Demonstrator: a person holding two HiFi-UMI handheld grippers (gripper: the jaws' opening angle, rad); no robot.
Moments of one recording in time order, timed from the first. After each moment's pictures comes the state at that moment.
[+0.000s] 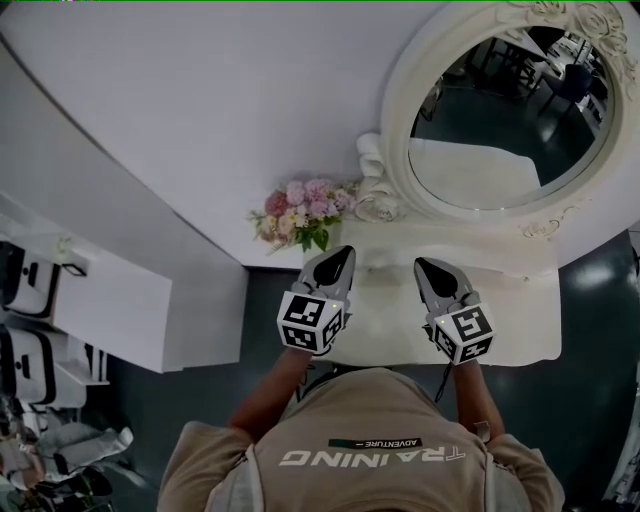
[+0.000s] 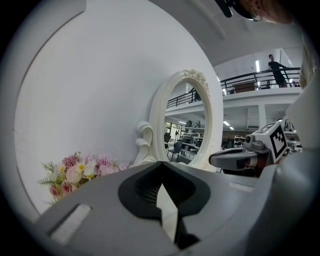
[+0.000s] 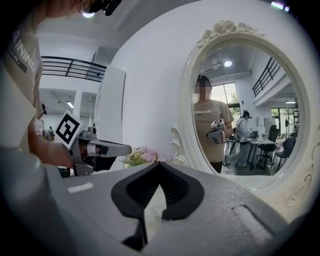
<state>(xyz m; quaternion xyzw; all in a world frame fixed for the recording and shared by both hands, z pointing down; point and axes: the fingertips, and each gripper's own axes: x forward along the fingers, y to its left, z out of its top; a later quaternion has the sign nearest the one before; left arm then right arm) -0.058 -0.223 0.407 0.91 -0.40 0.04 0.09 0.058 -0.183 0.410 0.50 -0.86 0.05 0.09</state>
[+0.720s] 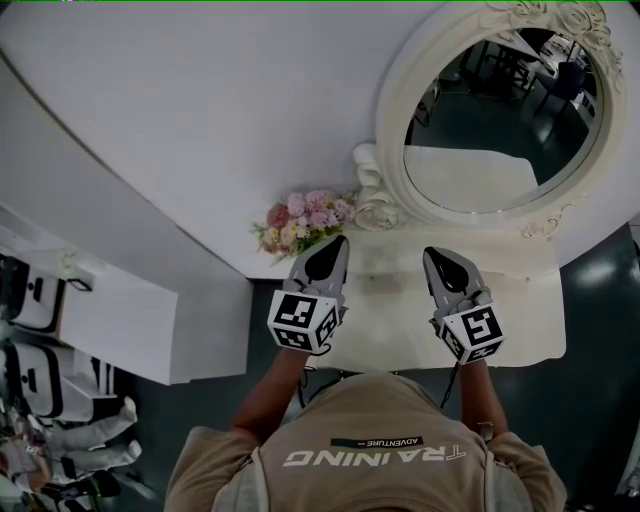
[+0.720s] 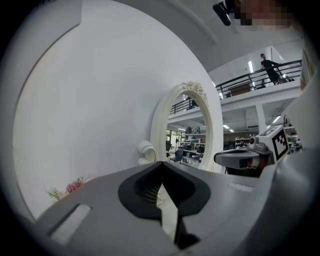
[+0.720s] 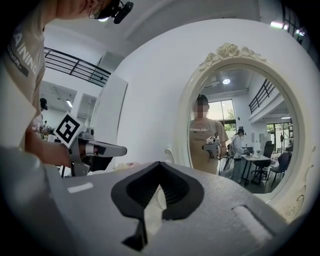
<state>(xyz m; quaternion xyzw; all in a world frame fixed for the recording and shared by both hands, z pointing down) -0.068 -0.237 0.353 0.91 -0.41 0.01 0.04 0.068 -0.189 0.355 0.53 -0.85 -0.02 0.04</state>
